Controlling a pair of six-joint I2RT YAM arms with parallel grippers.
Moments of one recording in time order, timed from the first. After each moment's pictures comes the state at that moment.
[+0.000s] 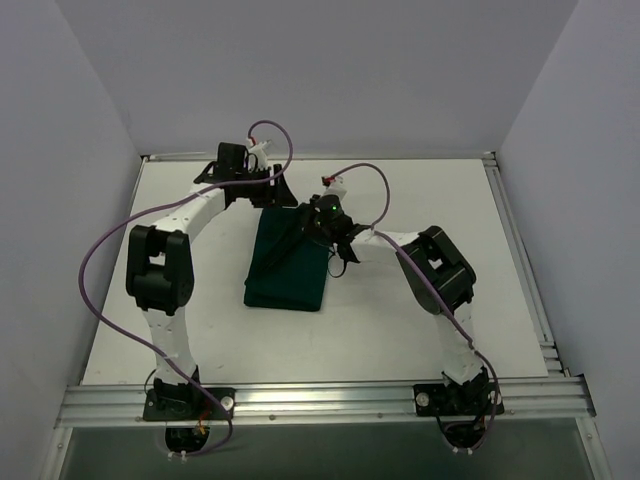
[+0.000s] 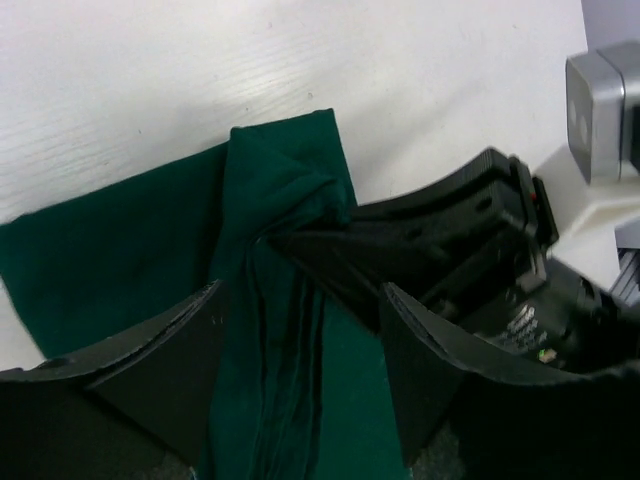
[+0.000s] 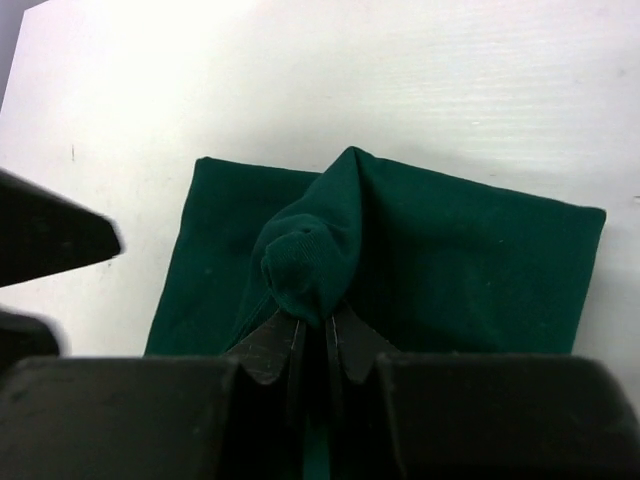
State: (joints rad) left arm -0.25 2.01 1.62 -0.35 0.61 -0.31; right arm 0.67 2.11 1.30 0.38 0.18 0.66
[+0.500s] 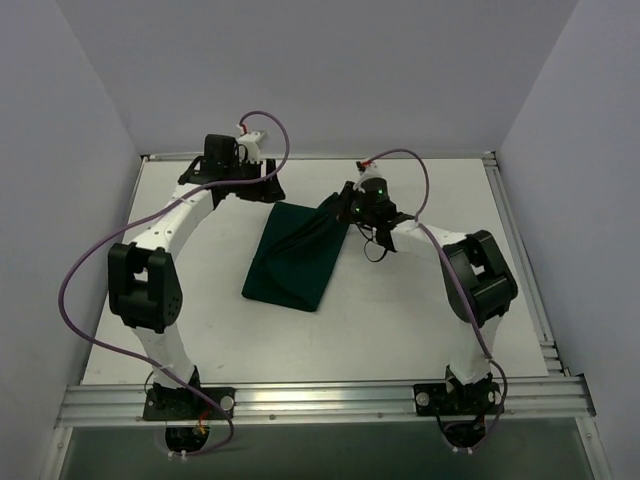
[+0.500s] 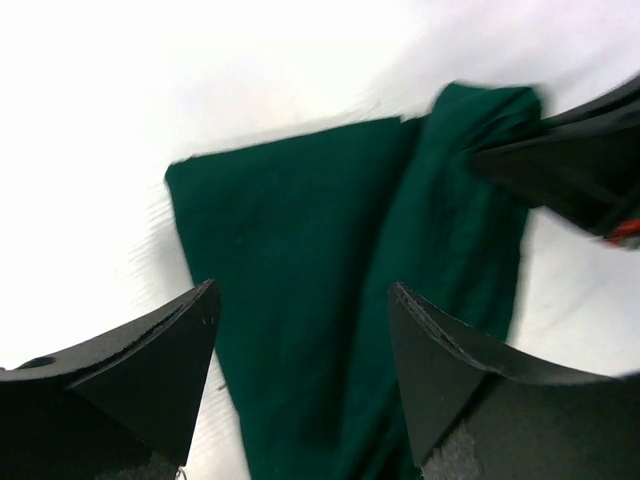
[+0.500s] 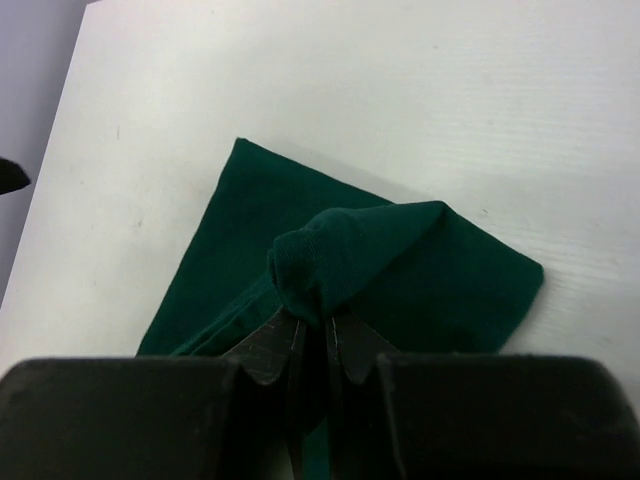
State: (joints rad) left arm -0.24 1.85 1.61 -0.43 0.44 -0.12; right arm 0.46 1.91 1.16 0.34 -0.14 0.57
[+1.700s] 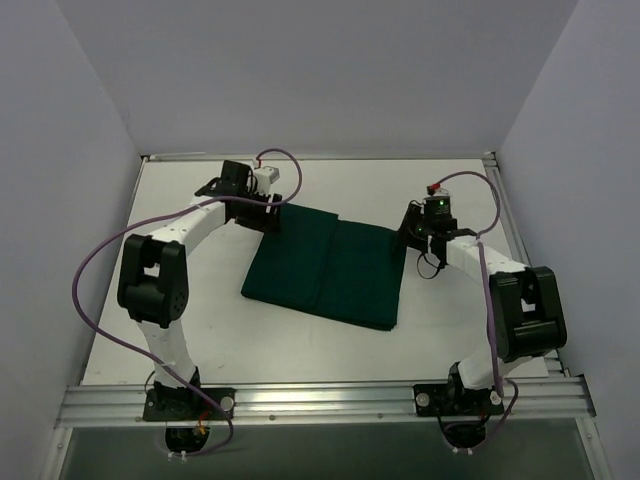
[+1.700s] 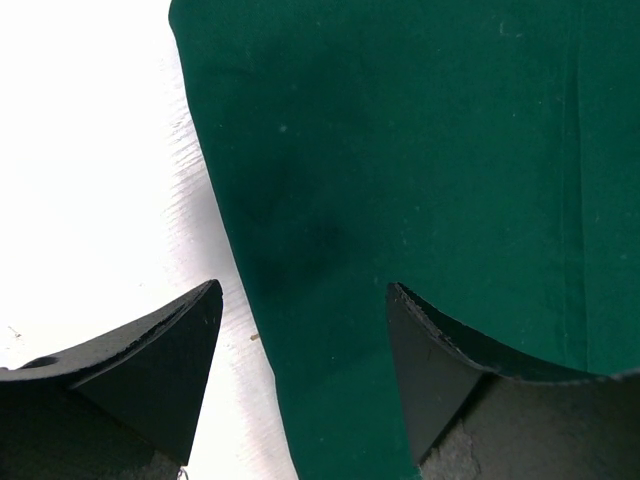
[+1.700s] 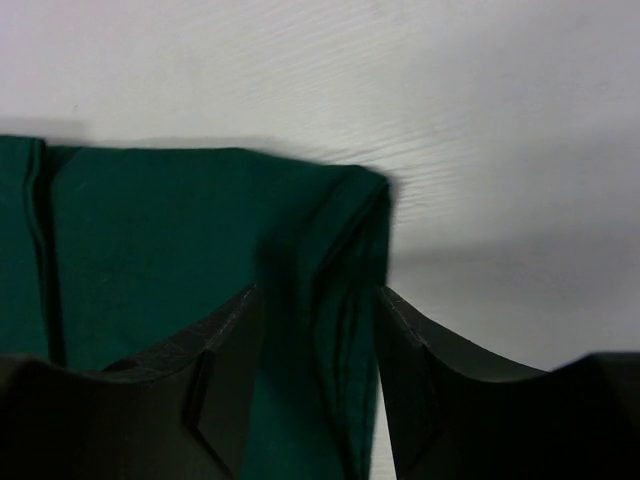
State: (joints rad) left arm -0.28 1.90 1.45 -0.48 0.29 0.04; right arm 0.12 1.57 0.87 -0.08 -0.02 0.48
